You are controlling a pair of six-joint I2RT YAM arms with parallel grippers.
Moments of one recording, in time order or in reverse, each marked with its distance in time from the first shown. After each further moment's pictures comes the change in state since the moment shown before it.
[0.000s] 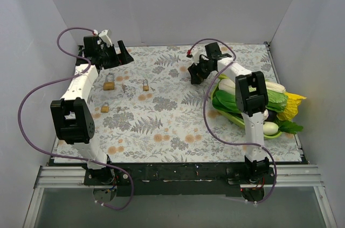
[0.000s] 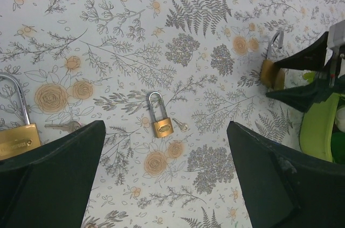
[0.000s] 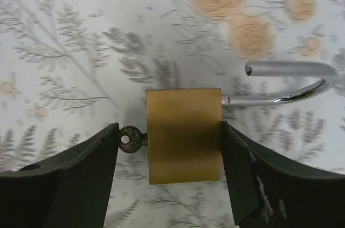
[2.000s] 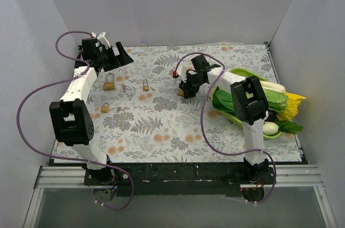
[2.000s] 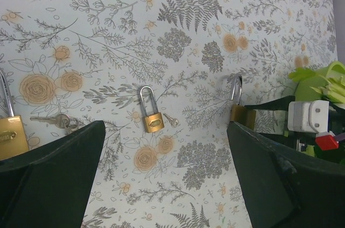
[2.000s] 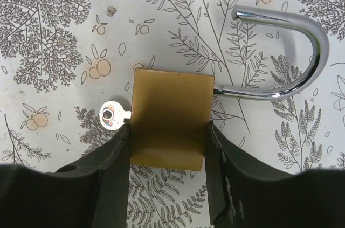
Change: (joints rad) left arm 0.014 -0.019 -0.041 0.022 0.041 -0.050; right arm 0.186 -0.179 -0.298 0.028 -0.009 -0.238
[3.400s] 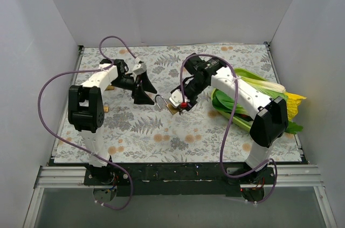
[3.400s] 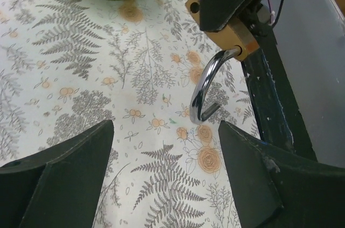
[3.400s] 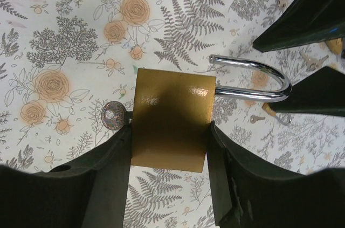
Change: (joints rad) left arm -0.174 0.224 0.062 -0.909 0.885 1.586; right arm 0.219 -0.370 0.110 -0.708 -0.253 -0.930
